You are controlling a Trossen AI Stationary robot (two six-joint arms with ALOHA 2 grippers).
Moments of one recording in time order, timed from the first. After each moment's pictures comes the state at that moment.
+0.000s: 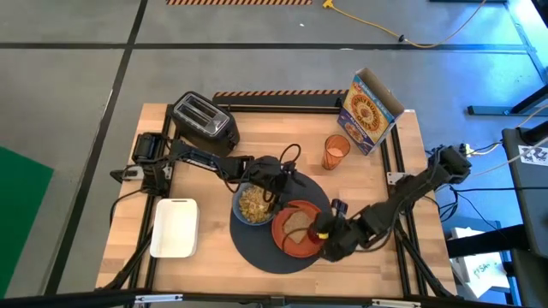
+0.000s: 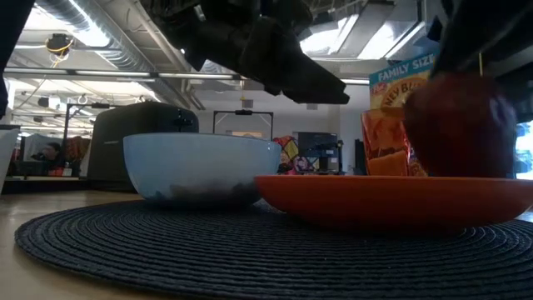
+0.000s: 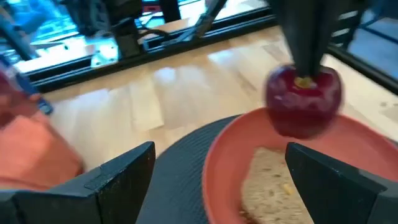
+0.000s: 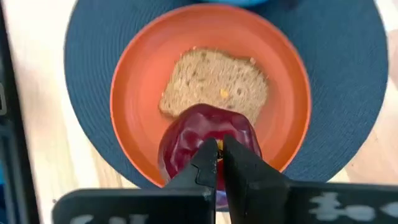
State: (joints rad) left arm -0.01 1.87 1.11 0.32 0.21 0.25; right arm 0.63 1.59 1.21 -0.78 0.35 0.86
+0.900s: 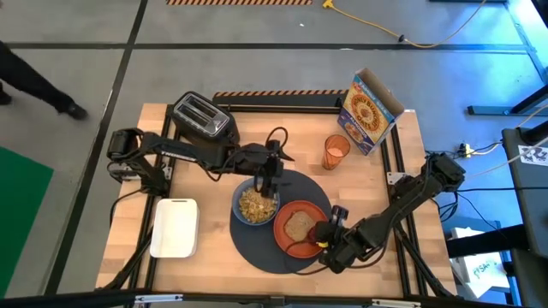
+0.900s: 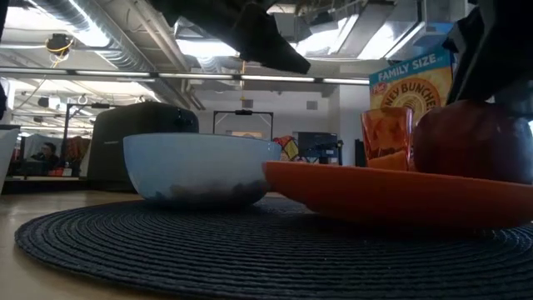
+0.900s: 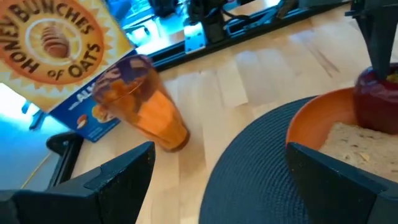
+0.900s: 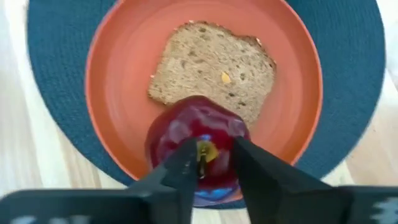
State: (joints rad) left arm 0.01 1.64 1.11 0.06 -0.11 0.34; right arm 0.70 1.71 1.21 -0.80 0.42 0.92
